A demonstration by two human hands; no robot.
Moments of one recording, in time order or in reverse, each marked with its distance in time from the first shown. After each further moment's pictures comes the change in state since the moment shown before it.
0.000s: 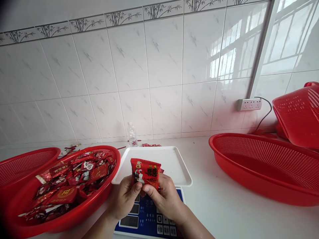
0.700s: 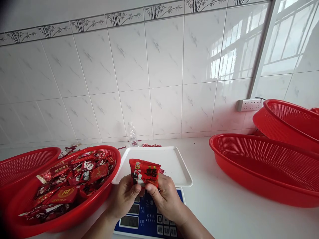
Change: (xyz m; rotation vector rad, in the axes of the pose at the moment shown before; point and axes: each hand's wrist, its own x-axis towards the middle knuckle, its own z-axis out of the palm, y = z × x) left_hand 0.000 0.001 -0.002 -0.021 -0.006 0.000; right_hand -0.001 0.002 0.001 -0.062 0.069 -0.102
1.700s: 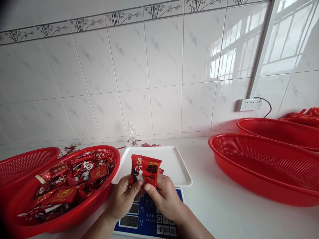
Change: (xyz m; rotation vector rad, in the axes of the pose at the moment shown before) left_hand 0.000 0.001 0.002 0.017 0.024 -0.001; right_hand 0.000 -0.001 -0.001 0.086 -0.057 0.046
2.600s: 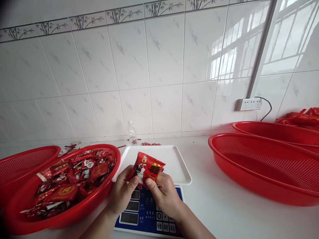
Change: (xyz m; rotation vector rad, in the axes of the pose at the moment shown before) left_hand 0.000 -0.004 -0.004 -0.089 0.118 -0.050; right_hand 0.000 0.000 0.002 -0.056 0.041 0.014
